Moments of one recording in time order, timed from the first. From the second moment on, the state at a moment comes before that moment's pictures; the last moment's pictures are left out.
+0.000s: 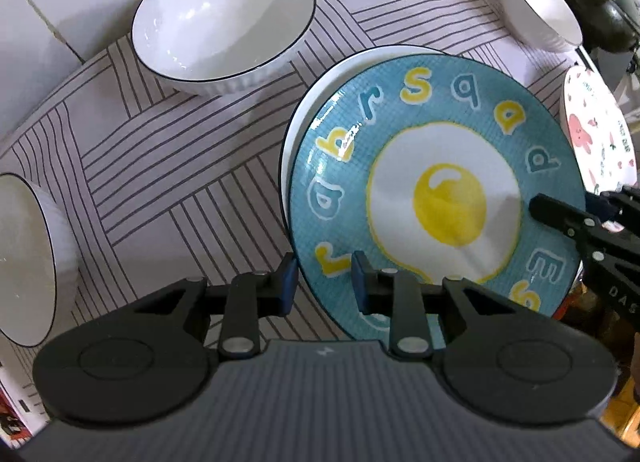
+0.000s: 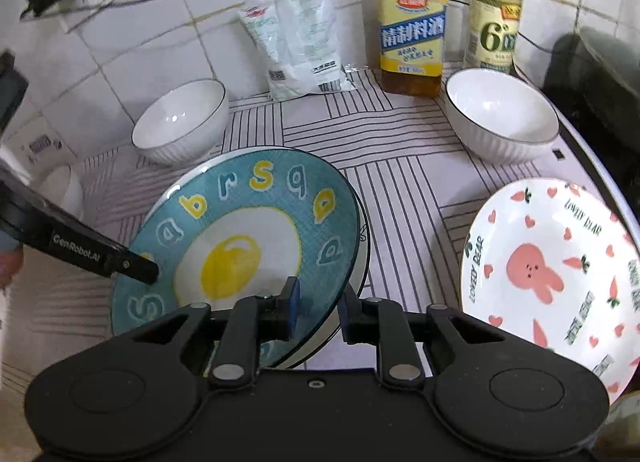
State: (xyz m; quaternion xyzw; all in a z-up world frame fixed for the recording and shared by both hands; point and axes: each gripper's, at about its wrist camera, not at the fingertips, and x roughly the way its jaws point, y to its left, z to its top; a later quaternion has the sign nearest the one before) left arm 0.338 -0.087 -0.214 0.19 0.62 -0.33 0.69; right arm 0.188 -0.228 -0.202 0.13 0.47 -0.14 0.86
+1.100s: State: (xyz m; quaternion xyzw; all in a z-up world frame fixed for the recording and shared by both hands) left arm 0.277 0.003 -0.126 0.14 0.51 -0.34 0.78; right arm 0.065 -0.230 -0.134 0.17 0.39 -0.15 0.89
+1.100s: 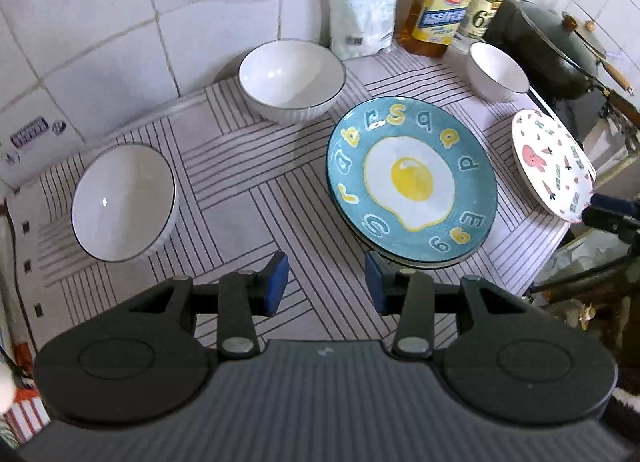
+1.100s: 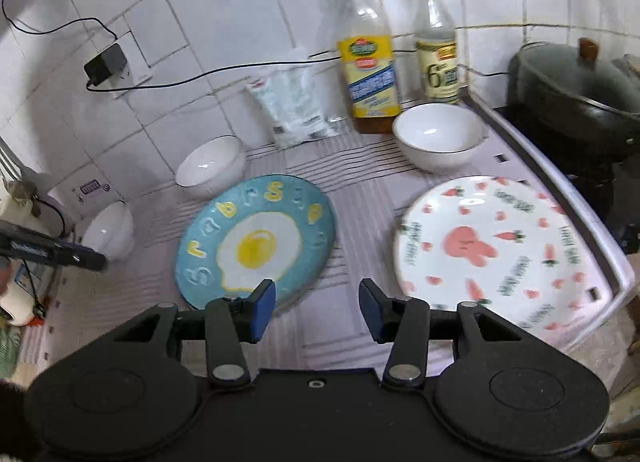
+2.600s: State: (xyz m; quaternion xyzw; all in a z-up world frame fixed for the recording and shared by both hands) left arm 0.204 -0.289 -0.228 0.09 0.60 -0.33 0.73; right arm 0.009 -0.451 -0.240 0.22 0.43 -0.09 0.87
